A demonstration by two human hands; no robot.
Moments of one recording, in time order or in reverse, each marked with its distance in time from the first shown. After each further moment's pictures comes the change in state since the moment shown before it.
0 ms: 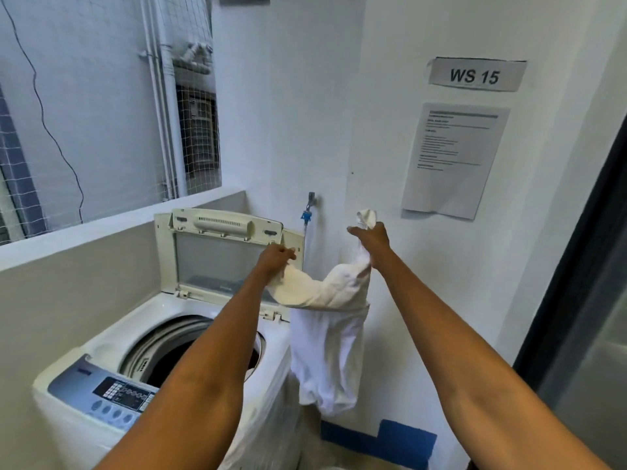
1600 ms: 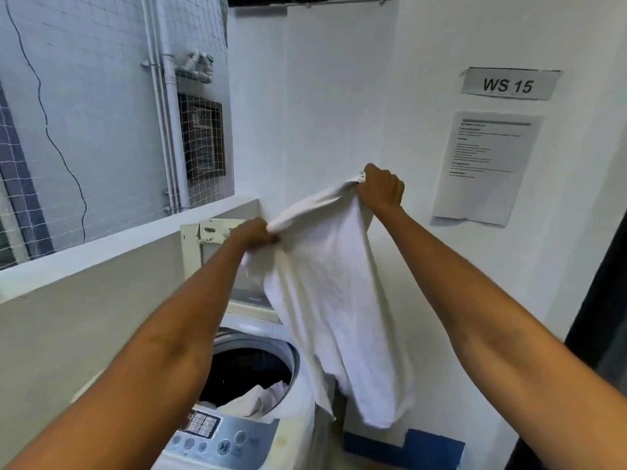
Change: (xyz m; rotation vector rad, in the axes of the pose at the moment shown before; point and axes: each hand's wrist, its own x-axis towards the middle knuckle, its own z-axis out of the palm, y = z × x) left_hand 0.050 -0.007 -0.161 0.698 -0.049 0.049; right_hand -0.030 -0.126 0.086 -0.972 0.332 -0.604
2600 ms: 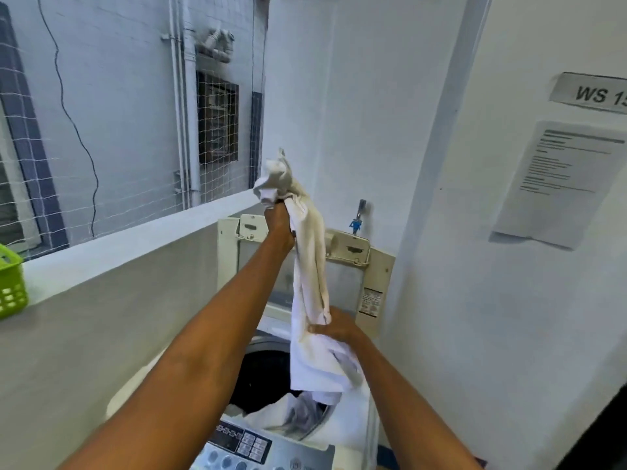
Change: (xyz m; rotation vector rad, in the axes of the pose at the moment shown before) left_hand 0.079 -0.075 -0.007 -1.705 0.254 -0.052; right_hand -0.168 -0.087 0.228 0.612 -0.964 0.210
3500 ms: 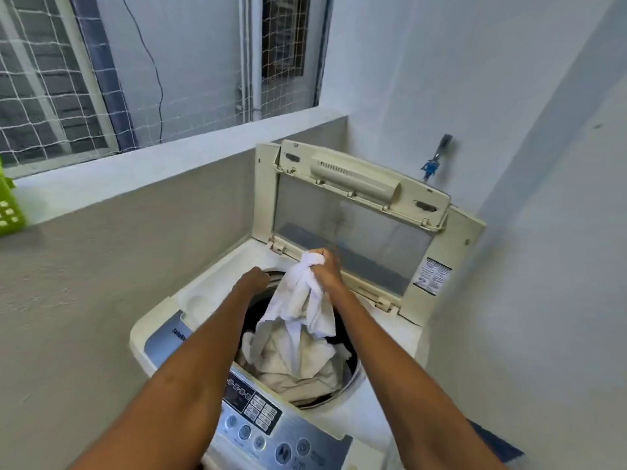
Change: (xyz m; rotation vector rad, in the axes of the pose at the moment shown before) left_hand -0.024 -0.167 -0.233 1.359 0.216 -0.606; right_hand 0.141 -0.015 0.092 0.241 0.030 0.038
